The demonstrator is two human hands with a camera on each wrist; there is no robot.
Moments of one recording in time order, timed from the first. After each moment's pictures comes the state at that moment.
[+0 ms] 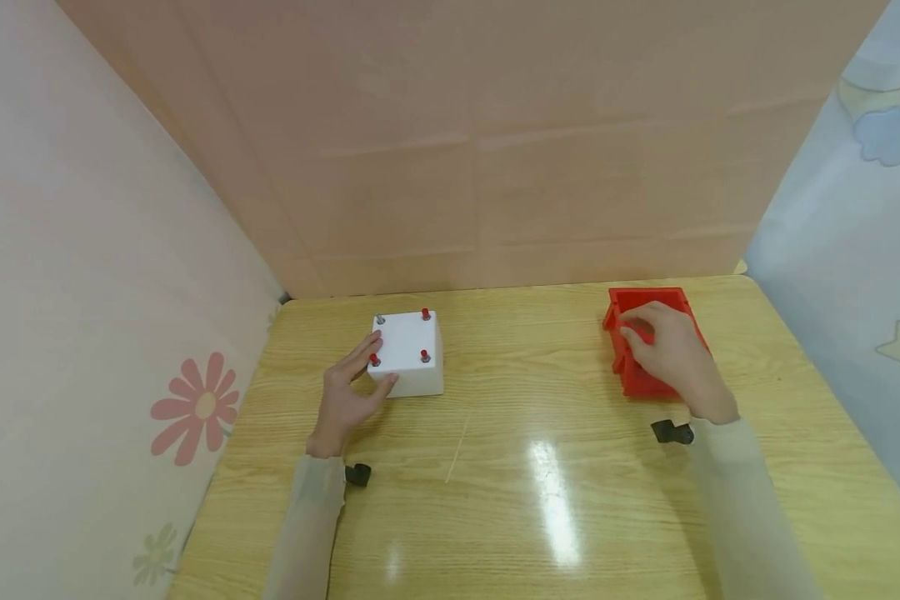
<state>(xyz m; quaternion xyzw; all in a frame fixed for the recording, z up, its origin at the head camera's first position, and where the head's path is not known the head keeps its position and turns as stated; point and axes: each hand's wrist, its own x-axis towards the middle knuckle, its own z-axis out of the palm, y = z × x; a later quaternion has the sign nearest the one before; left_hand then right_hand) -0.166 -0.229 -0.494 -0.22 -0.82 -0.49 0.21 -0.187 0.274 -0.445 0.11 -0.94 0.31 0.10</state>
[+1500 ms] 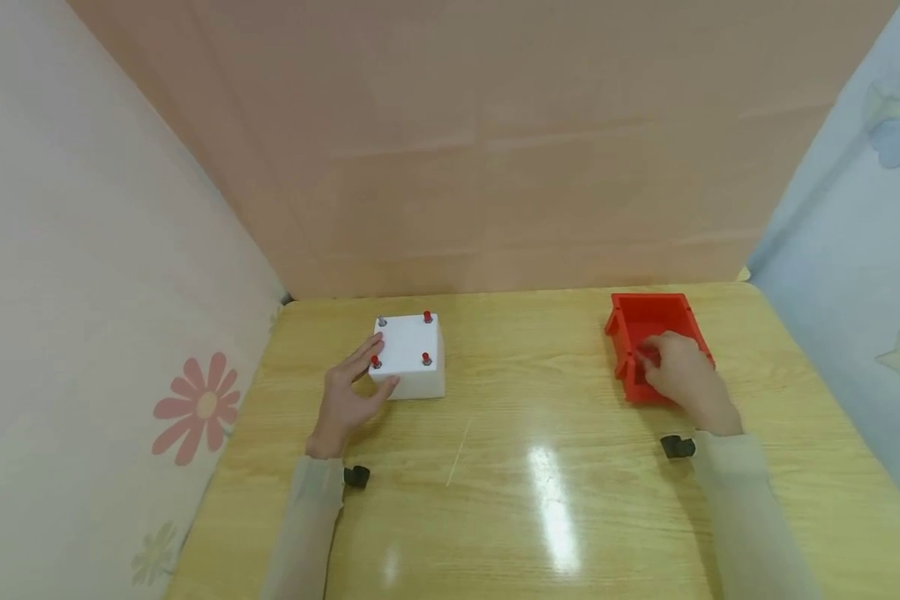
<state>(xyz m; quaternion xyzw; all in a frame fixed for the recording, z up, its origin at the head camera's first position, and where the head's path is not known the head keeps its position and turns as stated) -0.178 -0.242 -0.515 -0.22 -0.83 -0.47 0.22 -0.200 0.302 -0.485 0.09 -0.97 0.22 -0.02</state>
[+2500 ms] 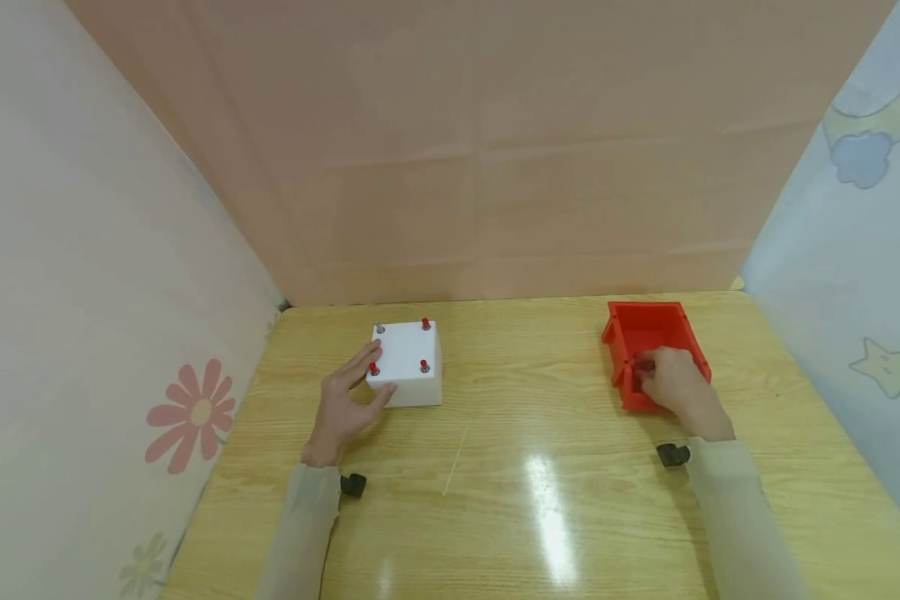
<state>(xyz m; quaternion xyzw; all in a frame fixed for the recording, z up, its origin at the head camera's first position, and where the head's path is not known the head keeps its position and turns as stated) -0.177 -0.243 -0.518 -0.22 -0.83 -0.47 0.22 -0.211 0.305 -0.502 0.06 -0.97 0.23 -0.05</state>
